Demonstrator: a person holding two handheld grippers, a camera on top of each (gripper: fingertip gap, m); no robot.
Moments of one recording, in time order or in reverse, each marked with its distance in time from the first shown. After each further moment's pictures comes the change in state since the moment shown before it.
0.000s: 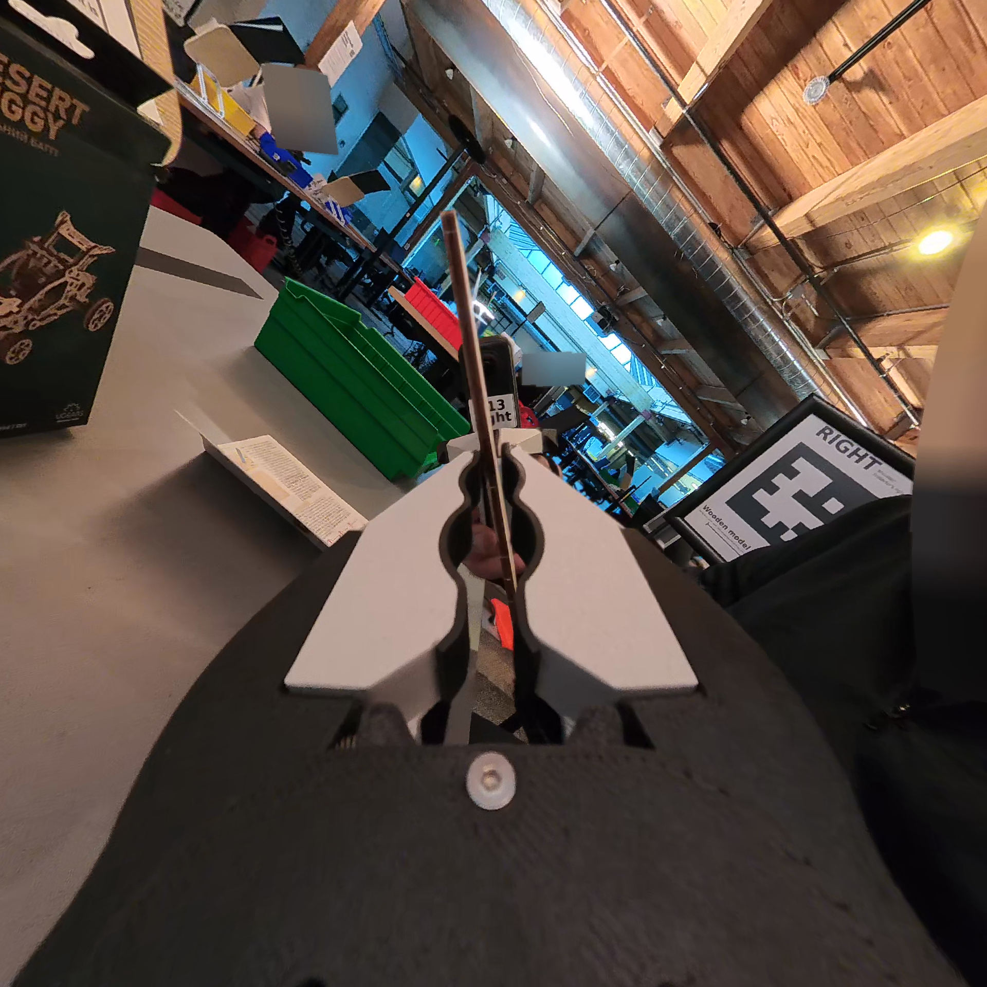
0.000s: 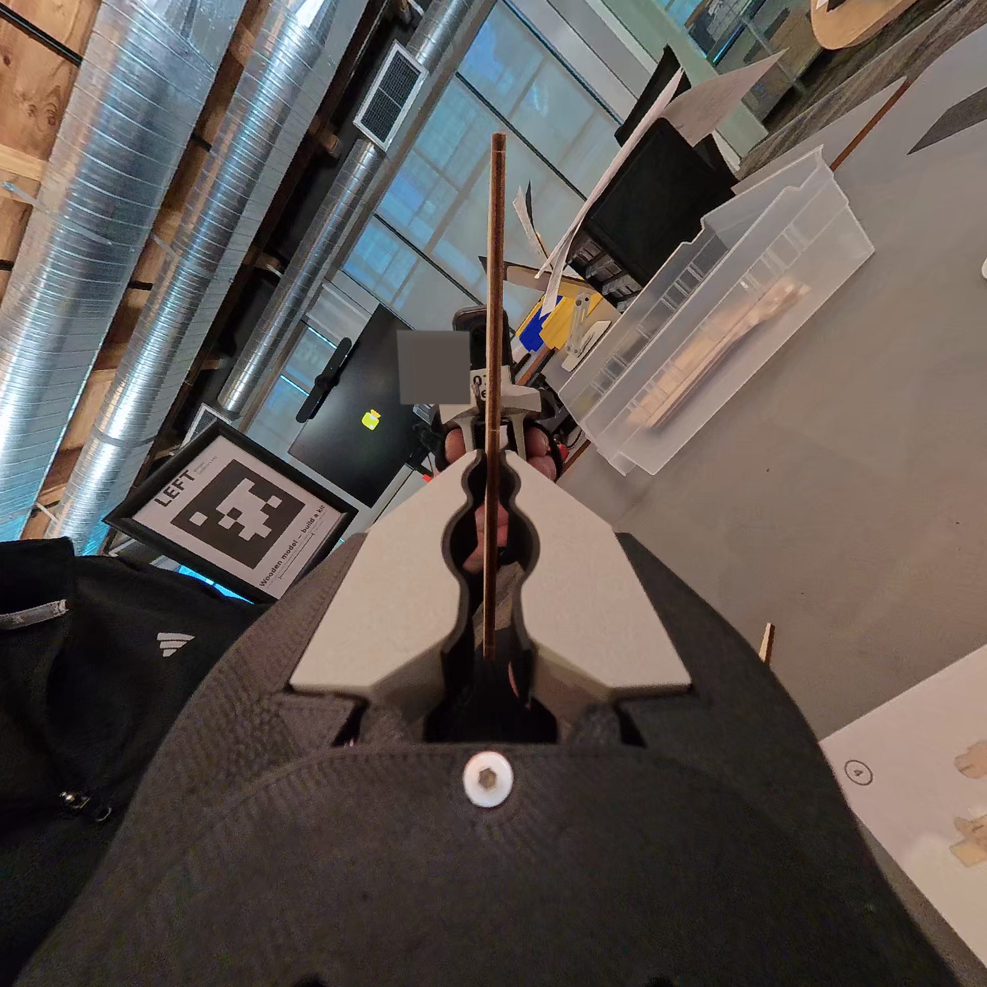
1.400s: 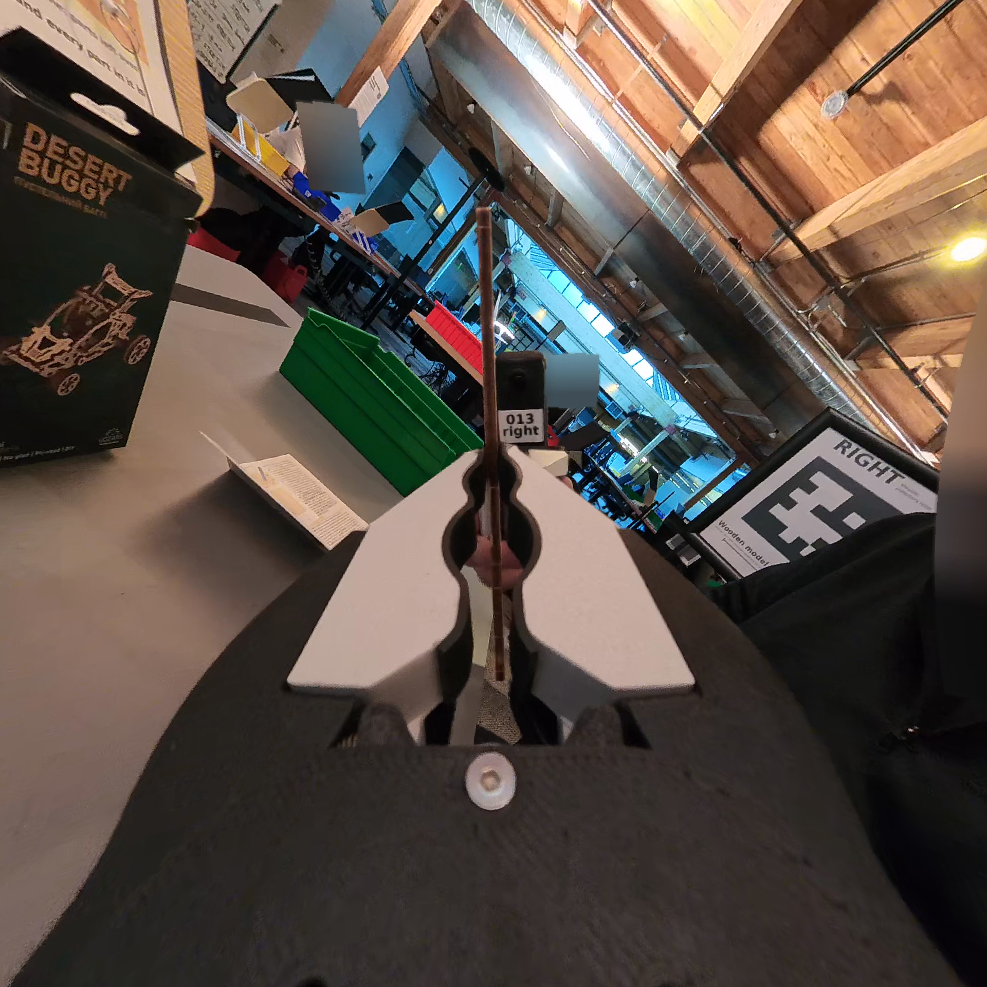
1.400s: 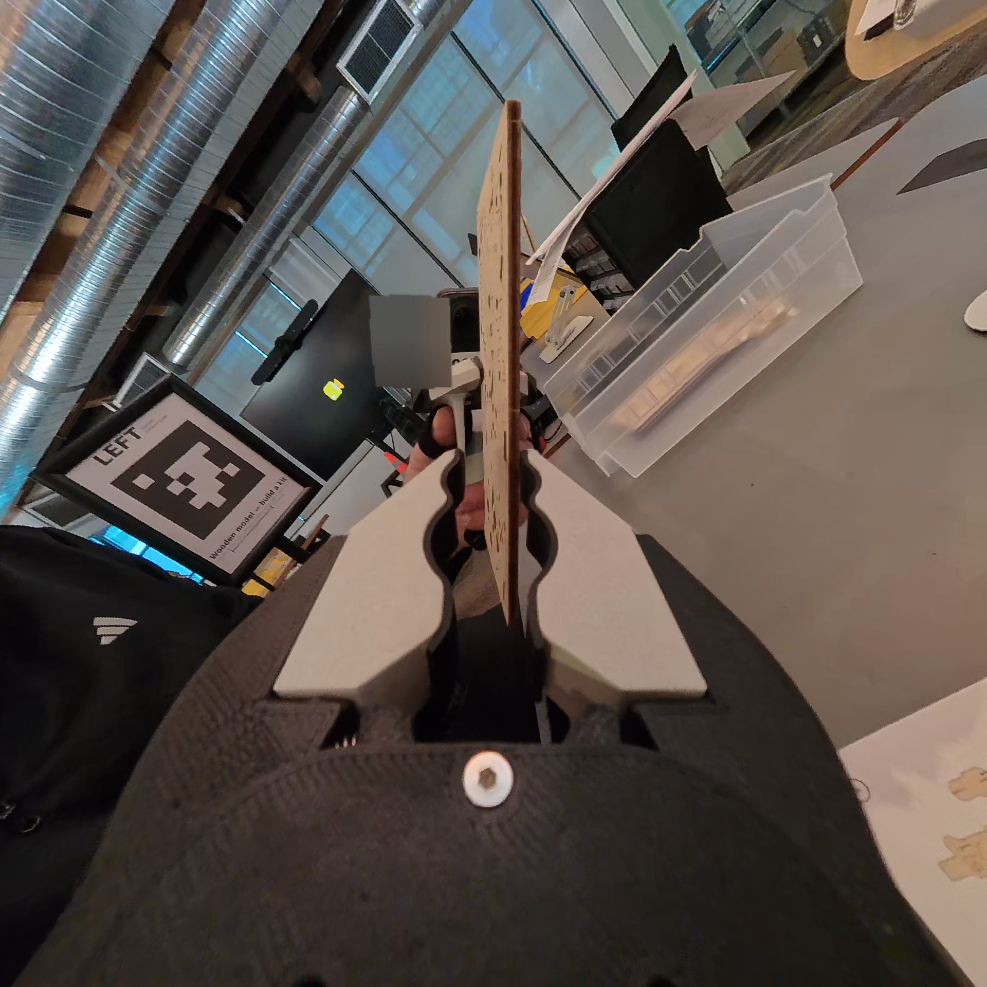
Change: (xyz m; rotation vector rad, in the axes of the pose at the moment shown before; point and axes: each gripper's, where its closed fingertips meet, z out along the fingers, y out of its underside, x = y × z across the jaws) left arm 0.009 -0.011 -0.009 0.041 -0.043 0.033; right arm -0.012 0.005 0.007 -0.039 0.041 -0.124
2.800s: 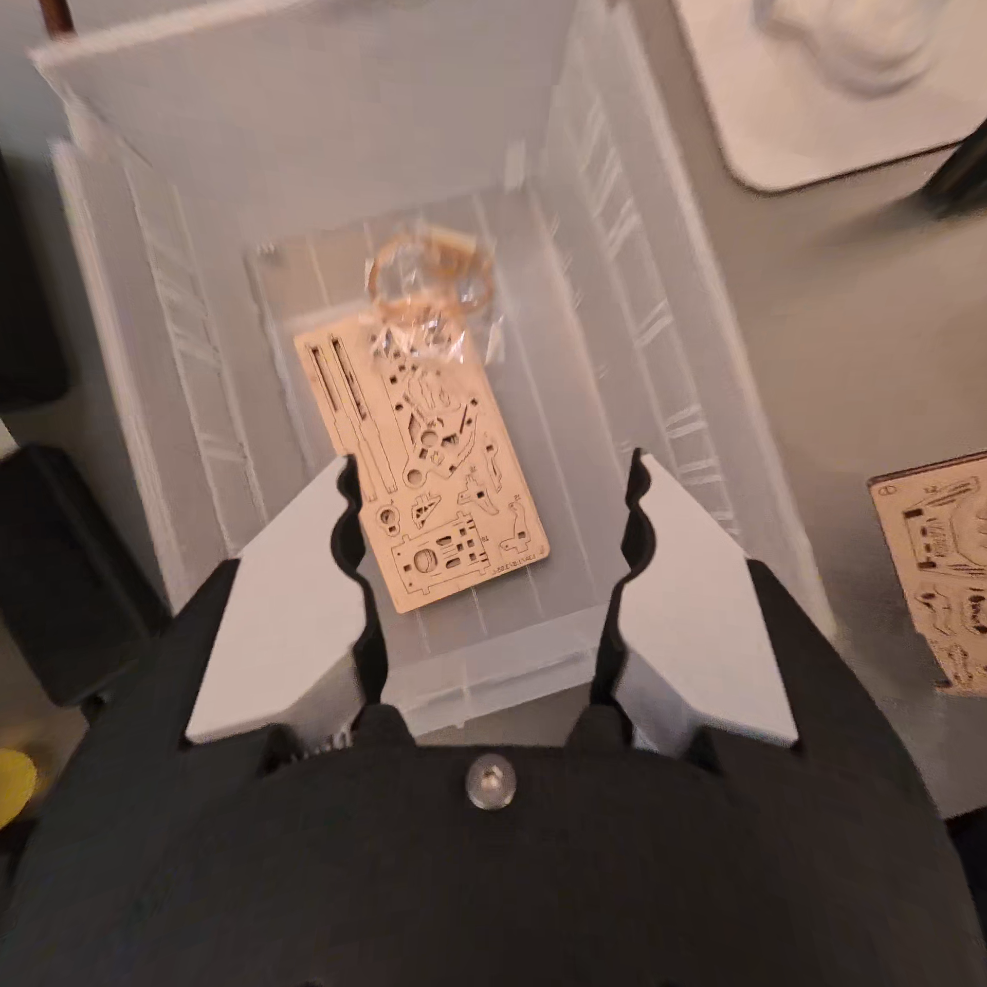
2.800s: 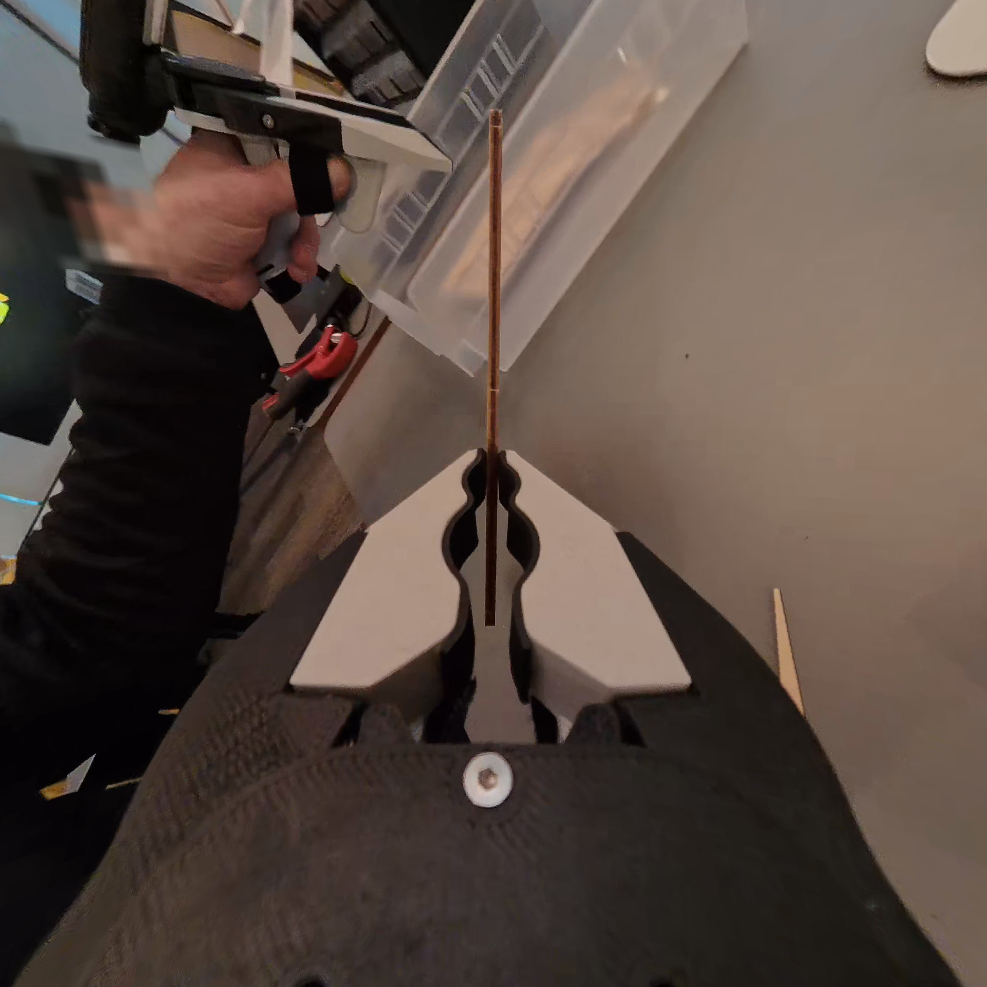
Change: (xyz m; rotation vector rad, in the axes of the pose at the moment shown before) left arm -0.190 -0.073 -0.263 -0.580 -1.260 0.213; right arm 0.066 0.094 0.099 -0.247 0.480 0.001
